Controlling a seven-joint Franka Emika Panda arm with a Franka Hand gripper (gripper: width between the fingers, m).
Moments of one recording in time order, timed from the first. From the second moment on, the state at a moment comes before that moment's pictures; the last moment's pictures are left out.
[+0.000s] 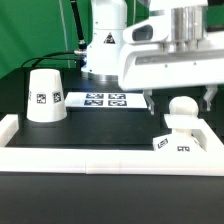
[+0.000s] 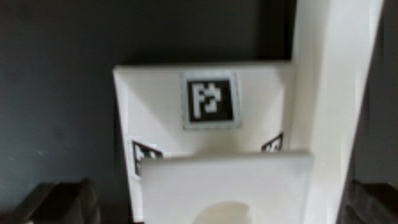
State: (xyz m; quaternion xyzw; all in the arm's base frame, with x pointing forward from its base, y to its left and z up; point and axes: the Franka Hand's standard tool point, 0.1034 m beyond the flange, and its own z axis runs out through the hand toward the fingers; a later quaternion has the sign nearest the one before) arm 0.573 0.098 0.074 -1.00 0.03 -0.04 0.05
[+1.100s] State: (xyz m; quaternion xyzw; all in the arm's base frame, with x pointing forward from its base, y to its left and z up) arm 0.494 0.135 0.063 -1.00 0.05 -0.04 0.05
